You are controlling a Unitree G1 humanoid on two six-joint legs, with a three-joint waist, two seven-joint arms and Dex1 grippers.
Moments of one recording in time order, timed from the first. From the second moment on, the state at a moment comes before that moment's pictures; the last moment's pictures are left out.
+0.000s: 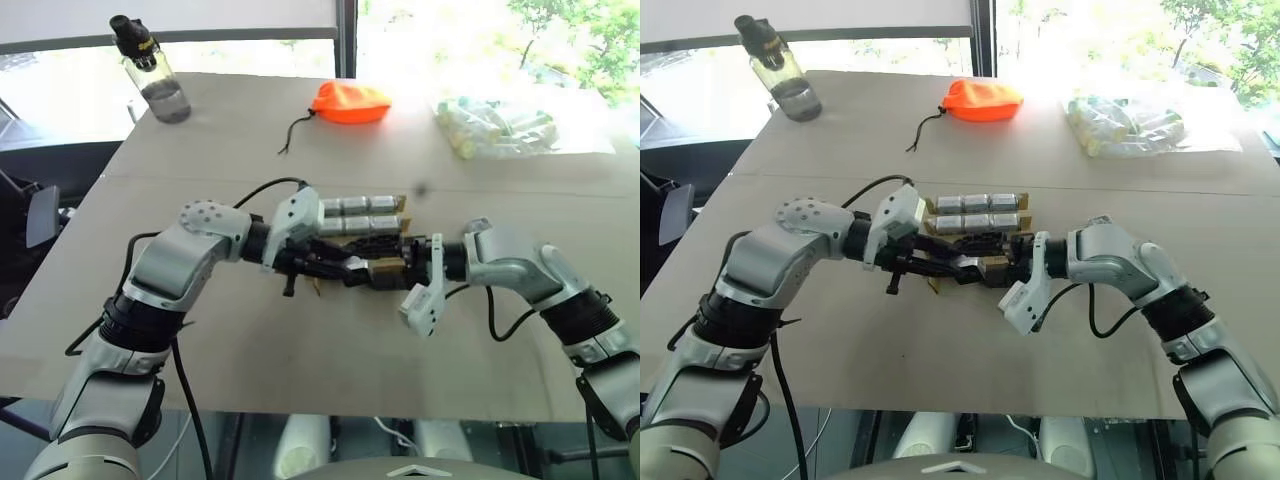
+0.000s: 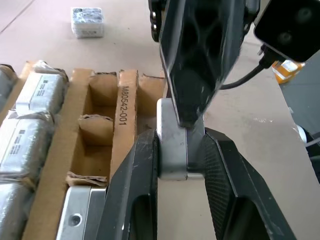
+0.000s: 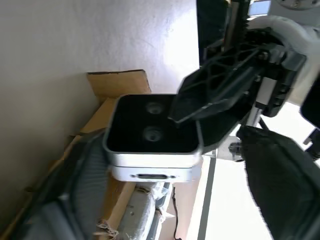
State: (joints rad) left arm -0.63 0.74 -0.24 -0.15 -0.42 0.60 -1.31; right arm -0.64 -0.62 0.42 0.08 -0.44 -0.90 0.64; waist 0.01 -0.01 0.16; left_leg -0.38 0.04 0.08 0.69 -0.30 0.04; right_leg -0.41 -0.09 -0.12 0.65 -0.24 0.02
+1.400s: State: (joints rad) left arm -0.82 0.61 -0.31 0.18 -0.18 0.36 -1.34; right arm 0.52 -0.56 -0.06 -0.41 0.60 -0.24 0.96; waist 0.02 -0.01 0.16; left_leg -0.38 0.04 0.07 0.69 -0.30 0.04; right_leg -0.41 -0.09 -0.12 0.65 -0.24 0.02
